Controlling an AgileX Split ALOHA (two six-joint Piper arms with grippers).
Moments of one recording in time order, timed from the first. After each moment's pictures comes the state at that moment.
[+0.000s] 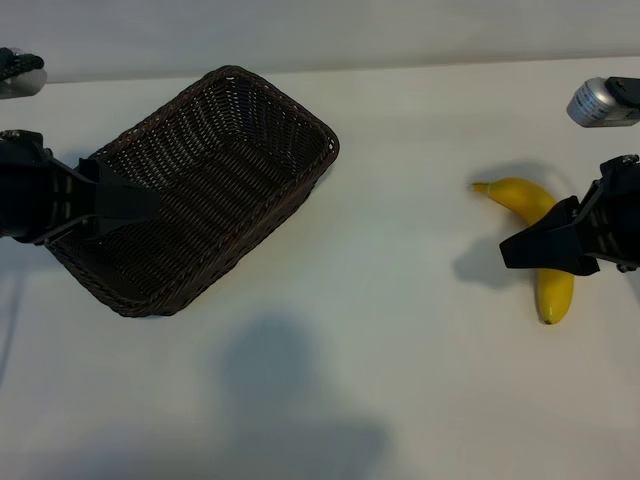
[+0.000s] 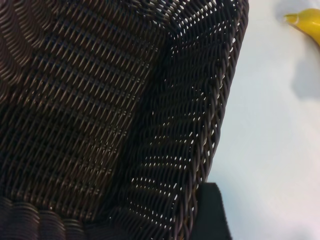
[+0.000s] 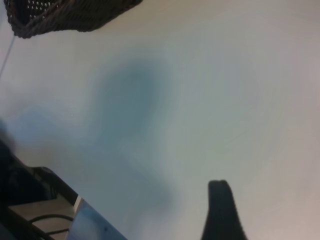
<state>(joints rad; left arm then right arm) -0.01 1.23 -0.81 -0.76 0.73 0.62 0.07 1.31 -0.78 0.87 0.93 -0.80</state>
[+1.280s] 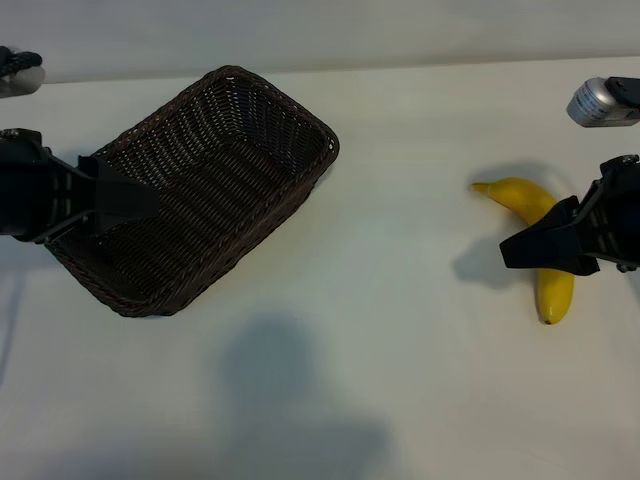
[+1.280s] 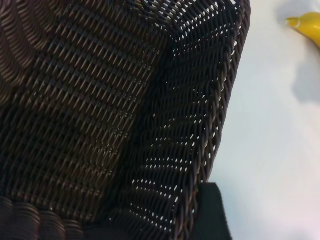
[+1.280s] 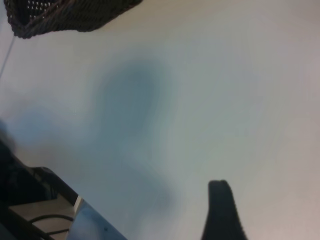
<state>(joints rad) -0.01 1.23 -0.81 -0.76 0.72 0.58 0.07 1.31 -0.78 0.87 0.93 -0.80</state>
